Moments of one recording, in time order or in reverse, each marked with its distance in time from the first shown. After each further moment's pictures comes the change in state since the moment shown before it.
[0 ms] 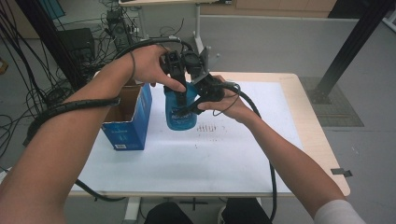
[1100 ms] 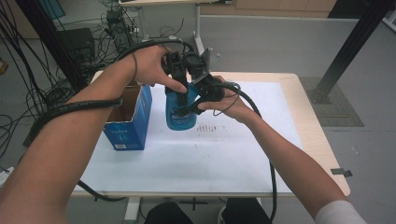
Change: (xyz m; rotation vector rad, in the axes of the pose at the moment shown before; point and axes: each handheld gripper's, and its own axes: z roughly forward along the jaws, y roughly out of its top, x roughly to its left) left arm -0.002 0.003 0.002 0.004 0.019 -0.003; right arm -0.003 -0.002 0.001 -0.006 0.000 -0.005
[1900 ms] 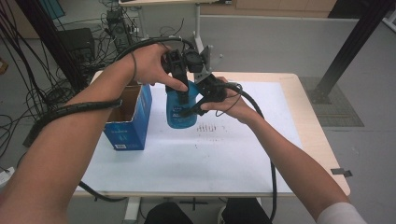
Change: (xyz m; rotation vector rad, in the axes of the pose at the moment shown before) left arm -0.001 -0.001 -0.007 -0.023 0.015 -0.024; right arm 0.000 -0.010 -0.007 -0.003 -0.014 0.083
